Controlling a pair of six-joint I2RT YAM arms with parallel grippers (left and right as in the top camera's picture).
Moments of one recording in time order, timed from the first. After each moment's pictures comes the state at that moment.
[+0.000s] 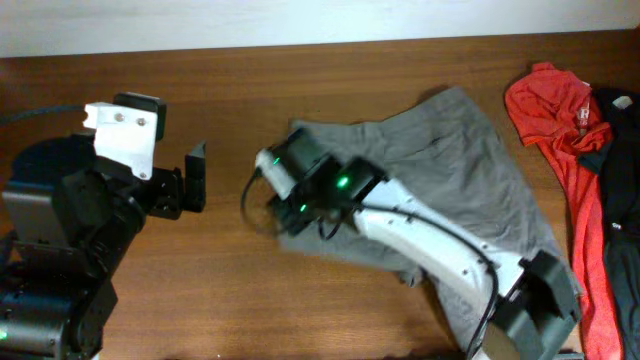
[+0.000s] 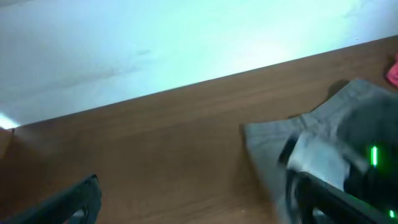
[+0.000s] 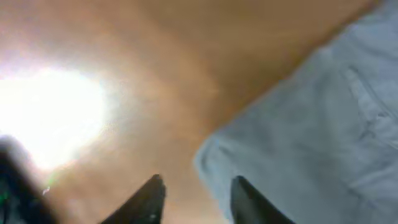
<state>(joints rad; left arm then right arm) -0.17 1.08 1.64 -1.04 -0.02 0.11 0.78 1.76 1.49 -0.78 -0.18 0.08</state>
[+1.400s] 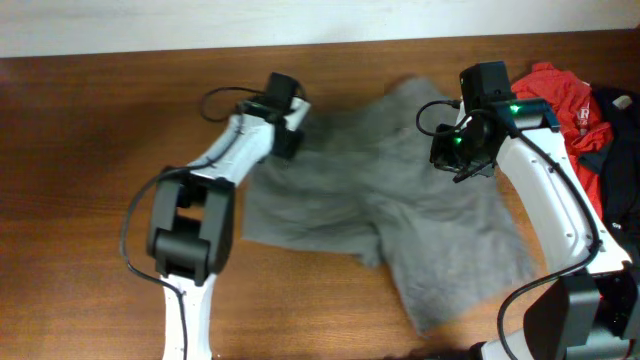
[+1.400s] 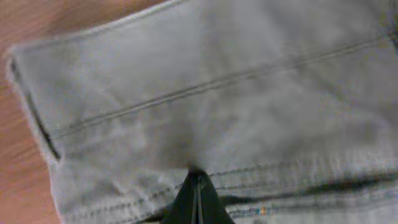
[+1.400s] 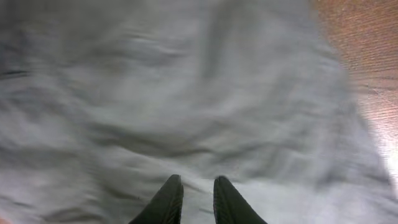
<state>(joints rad) -0.29 2.31 1.74 -0.69 -0.13 0.09 0.07 1.67 1.47 -1.09 -0.08 0.36</state>
